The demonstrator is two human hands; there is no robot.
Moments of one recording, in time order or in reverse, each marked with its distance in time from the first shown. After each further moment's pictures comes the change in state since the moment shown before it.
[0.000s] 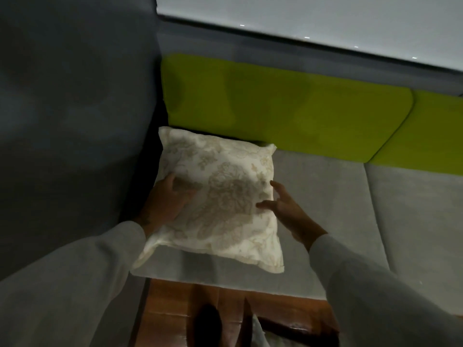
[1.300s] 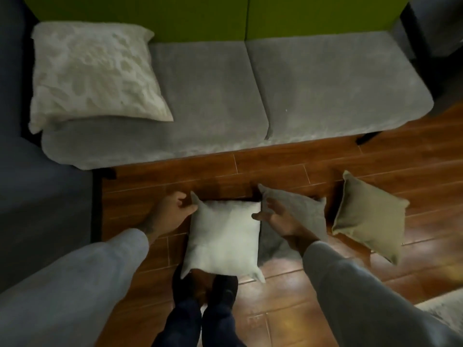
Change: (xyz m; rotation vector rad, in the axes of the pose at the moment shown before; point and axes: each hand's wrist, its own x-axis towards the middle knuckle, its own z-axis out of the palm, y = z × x) left_hand -0.456 -0.063 0.307 0.337 -0.429 0.035; right_hand -0.452 0.405 -0.141 0.086 0.108 0.258
